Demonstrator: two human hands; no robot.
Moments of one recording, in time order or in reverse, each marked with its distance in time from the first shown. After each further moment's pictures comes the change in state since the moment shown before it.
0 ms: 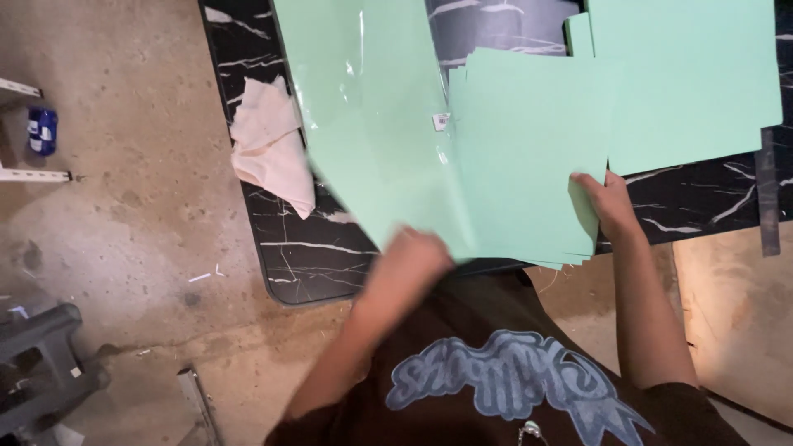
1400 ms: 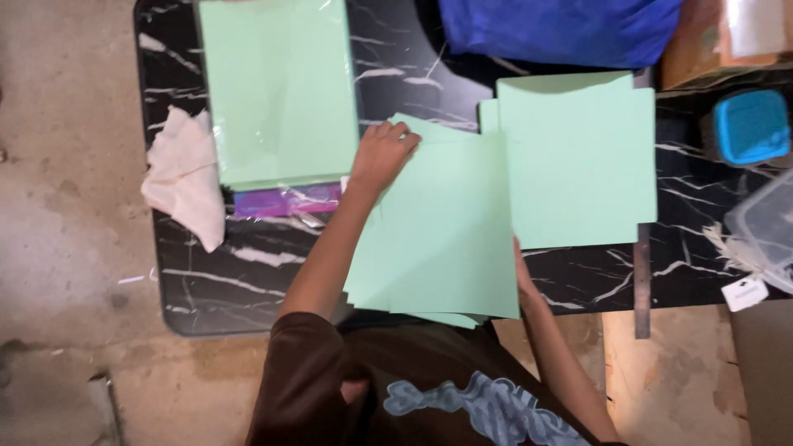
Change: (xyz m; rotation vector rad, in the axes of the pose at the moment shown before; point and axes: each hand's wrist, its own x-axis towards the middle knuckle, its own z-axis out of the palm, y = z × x) left_hand 0.272 -0.080 0.105 -0.029 0.312 -0.240; right_hand 0.056 0.047 -0.038 -0.001 -0.349 -0.052
